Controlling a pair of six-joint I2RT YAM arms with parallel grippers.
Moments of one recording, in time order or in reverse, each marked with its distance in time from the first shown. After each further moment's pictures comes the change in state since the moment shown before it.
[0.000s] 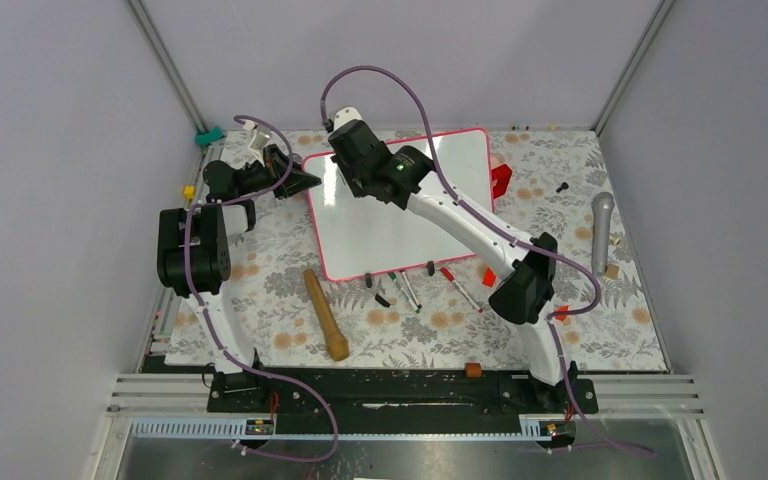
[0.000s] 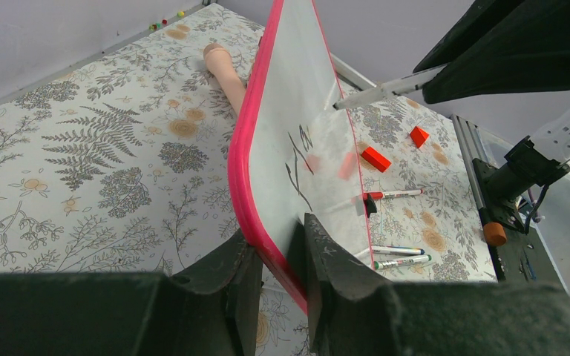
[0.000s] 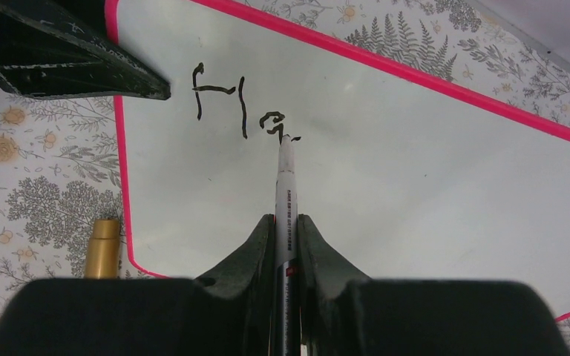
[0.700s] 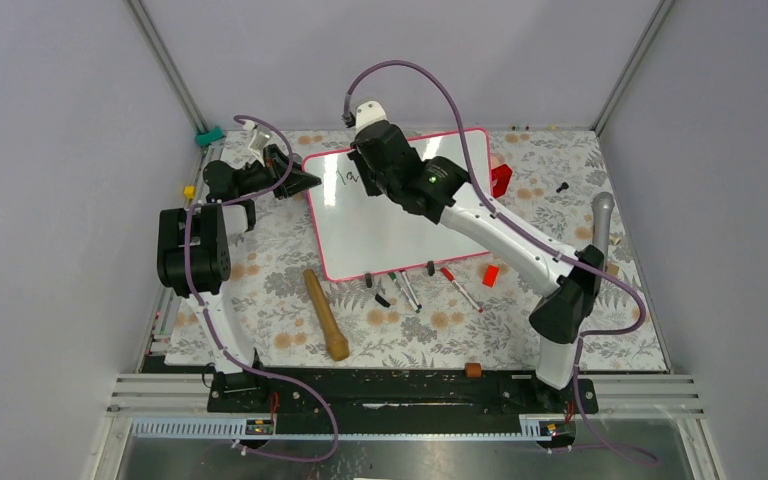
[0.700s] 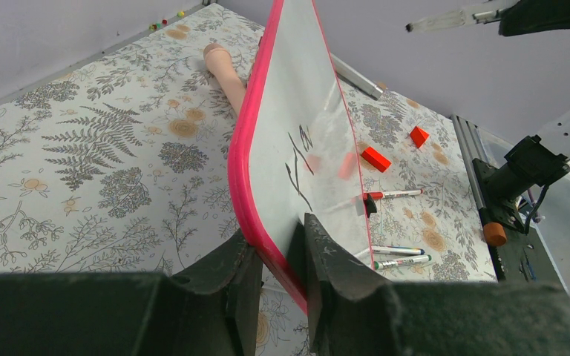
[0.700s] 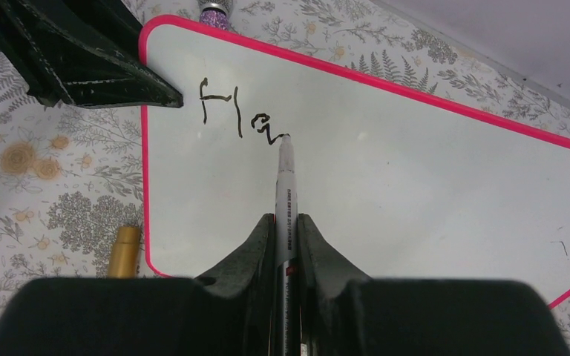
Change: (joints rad) left arm 0.000 0.000 0.000 0.000 0.000 0.000; right arm 0.000 -0.266 -0.315 0.217 -0.003 -0.005
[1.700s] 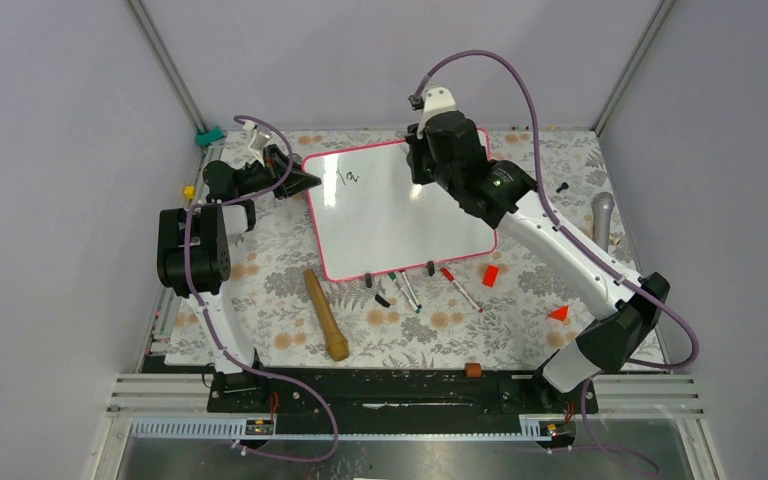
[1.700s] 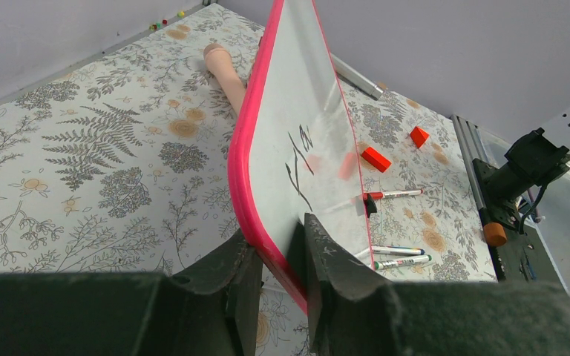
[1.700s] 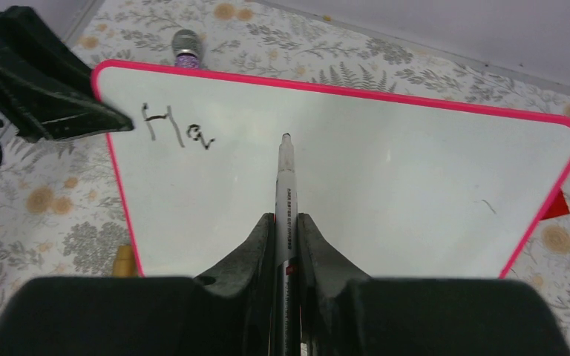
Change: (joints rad) left arm 0.000 0.000 0.000 0.000 0.000 0.000; right arm -0.185 -0.269 -0.277 0.122 -0.102 0.060
